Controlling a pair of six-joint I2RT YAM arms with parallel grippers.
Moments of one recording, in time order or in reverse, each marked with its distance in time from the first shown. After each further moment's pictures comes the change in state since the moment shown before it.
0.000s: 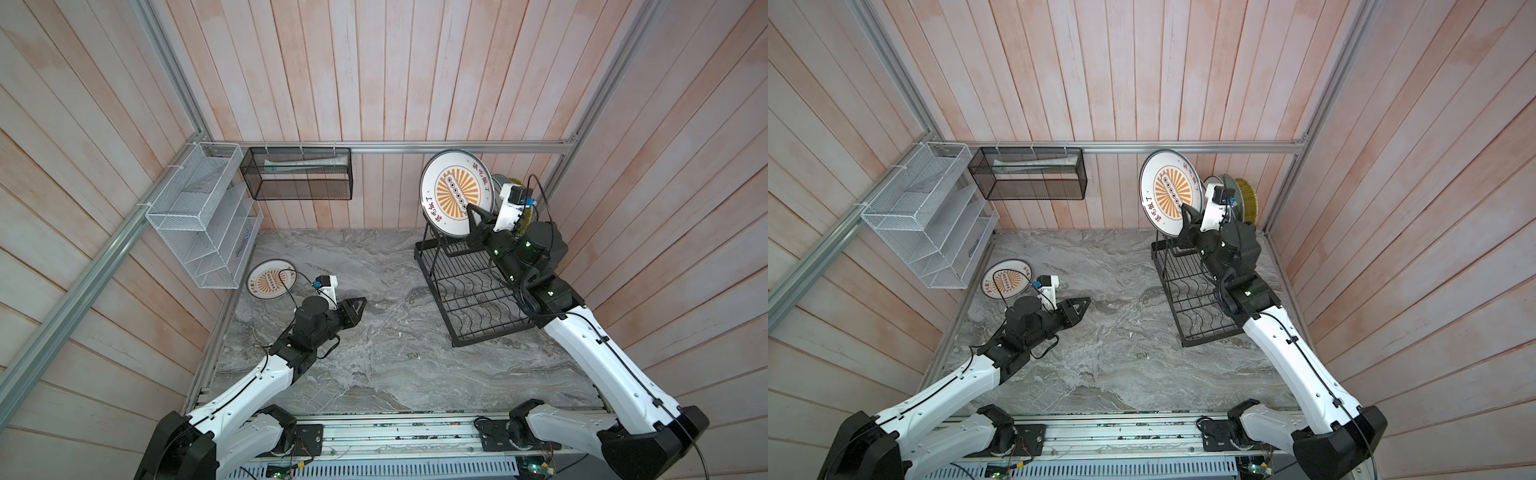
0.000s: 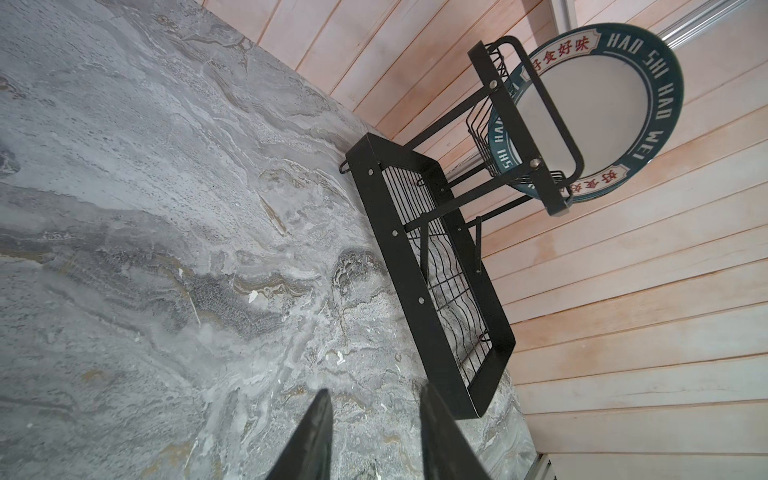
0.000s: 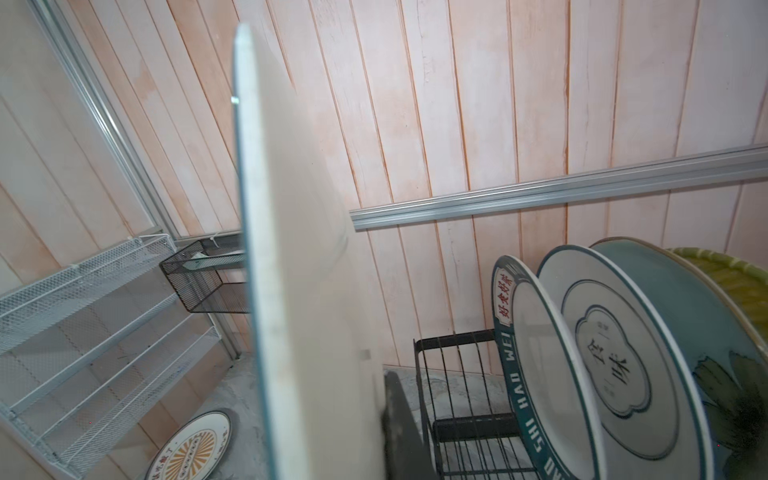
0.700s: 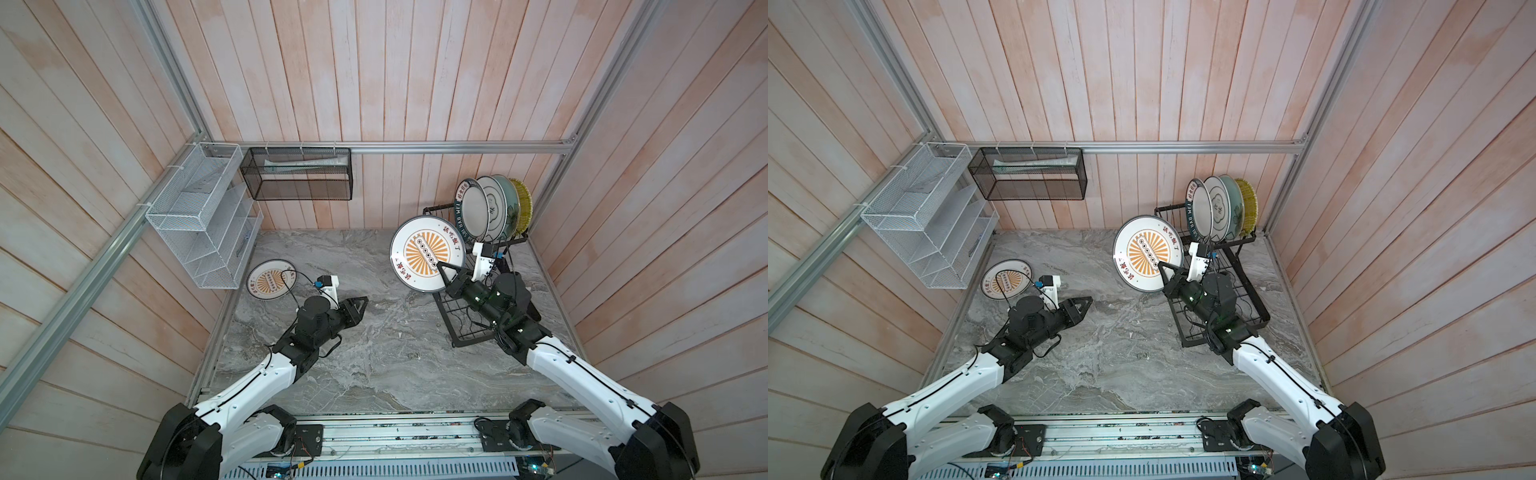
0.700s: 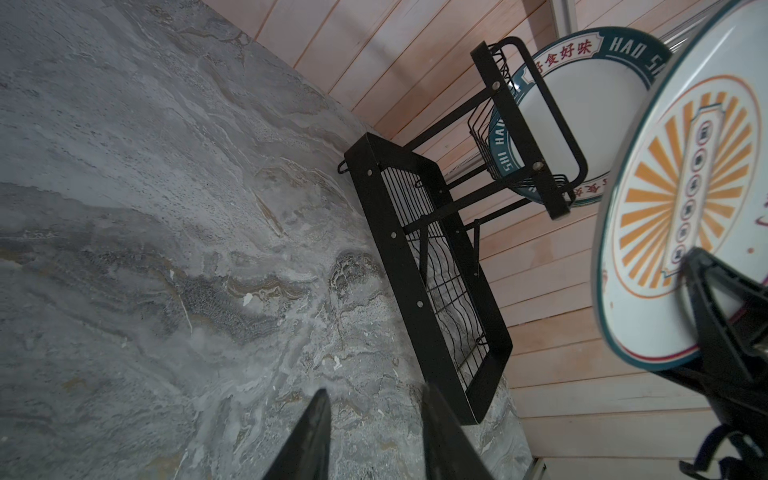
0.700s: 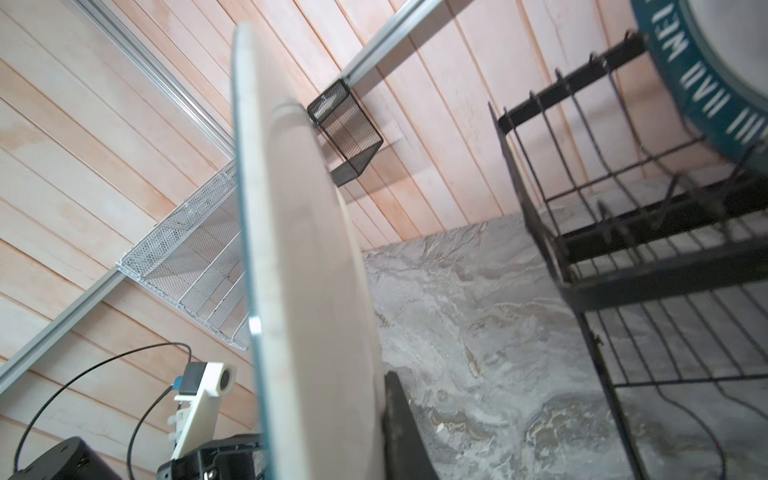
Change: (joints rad) left arm 0.000 0.036 -0.010 0.055 0.006 -0.019; right arm 0.039 -0.122 -0.534 0.306 -0.240 0.410
